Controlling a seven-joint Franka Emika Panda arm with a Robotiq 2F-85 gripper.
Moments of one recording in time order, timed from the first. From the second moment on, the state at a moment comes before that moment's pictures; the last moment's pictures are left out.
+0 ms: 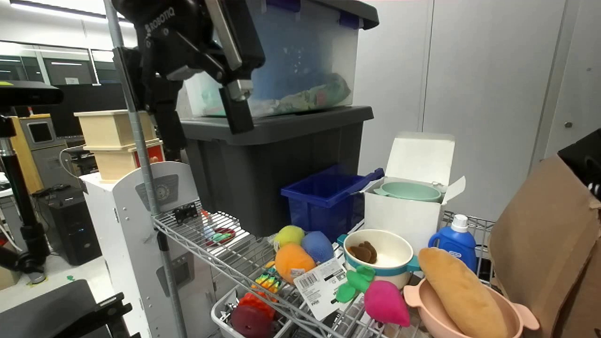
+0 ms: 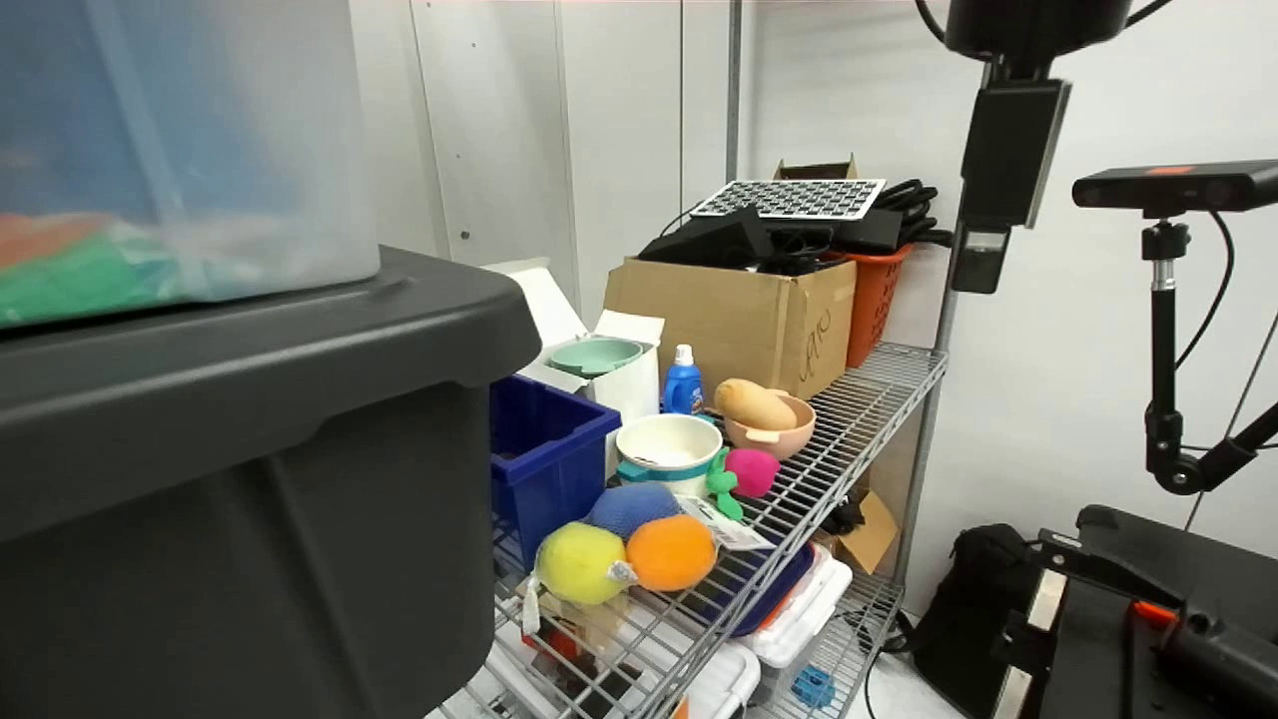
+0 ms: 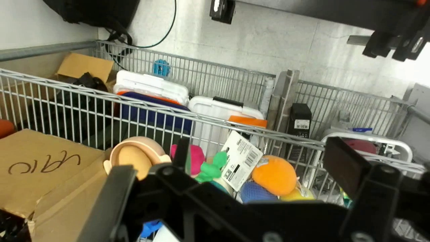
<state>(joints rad) 0.02 -0.31 0.00 -2.58 -0.29 2.32 -0.05</state>
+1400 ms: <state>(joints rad) 0.02 -0.33 0.06 -2.59 -0.29 2.09 -0.08</state>
